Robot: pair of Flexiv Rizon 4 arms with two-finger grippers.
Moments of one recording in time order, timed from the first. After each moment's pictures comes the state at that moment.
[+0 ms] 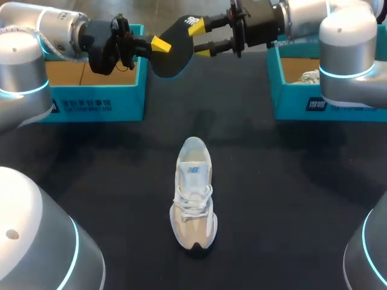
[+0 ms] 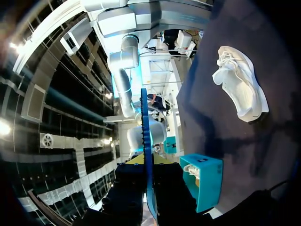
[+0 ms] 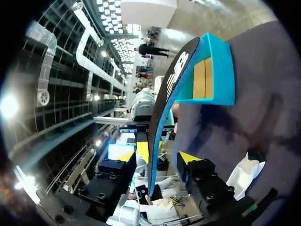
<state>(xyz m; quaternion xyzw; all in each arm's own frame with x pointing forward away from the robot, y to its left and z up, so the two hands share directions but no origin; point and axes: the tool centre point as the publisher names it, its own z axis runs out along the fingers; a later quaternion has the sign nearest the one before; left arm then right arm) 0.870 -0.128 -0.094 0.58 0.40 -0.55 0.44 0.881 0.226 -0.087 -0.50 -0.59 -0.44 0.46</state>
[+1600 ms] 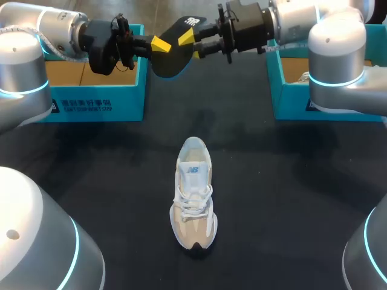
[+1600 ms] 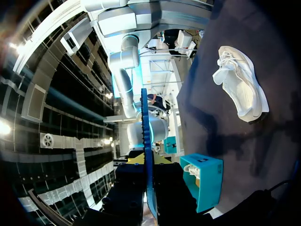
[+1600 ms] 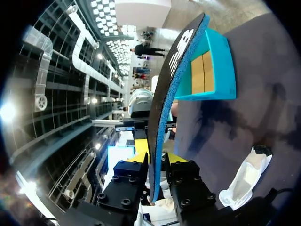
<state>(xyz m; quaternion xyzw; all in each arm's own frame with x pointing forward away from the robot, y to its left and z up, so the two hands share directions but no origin) 0.870 -0.129 -0.094 0.58 0.40 -0.55 0.44 0.866 0.251 -0.089 -0.52 -0.58 -0.43 0.46</state>
